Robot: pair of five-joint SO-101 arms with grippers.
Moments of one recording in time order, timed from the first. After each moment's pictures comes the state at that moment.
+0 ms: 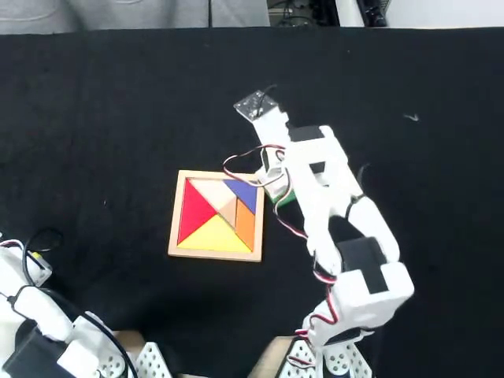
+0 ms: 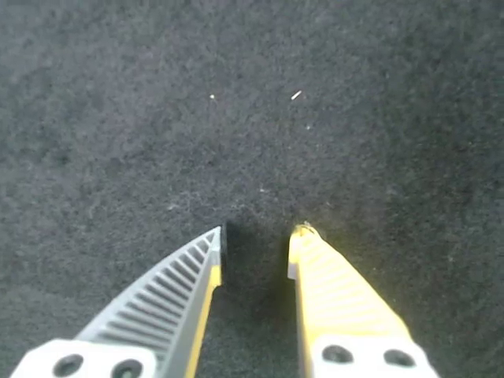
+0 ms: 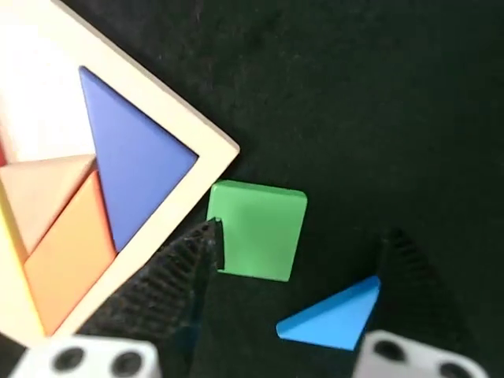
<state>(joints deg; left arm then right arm) -59.6 -20.8 61.1 46.8 -5.6 -12.1 10.4 18.9 59.5 24.7</state>
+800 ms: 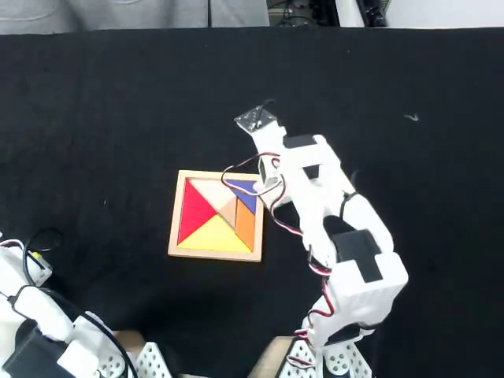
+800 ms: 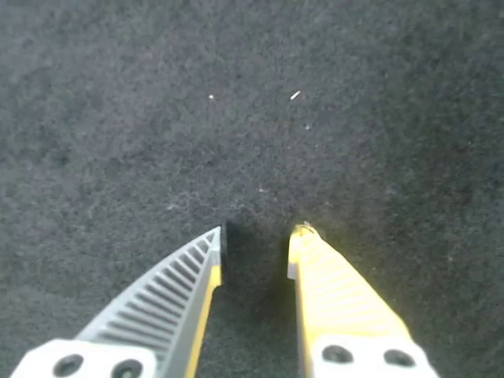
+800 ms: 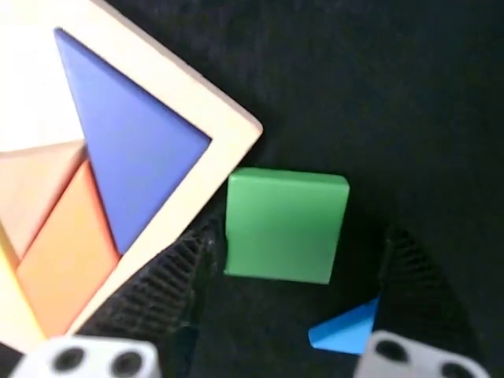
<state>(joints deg) -59.5 -20.8 61.1 46.8 -5.6 -12.9 13.8 22.3 57.6 21.8</state>
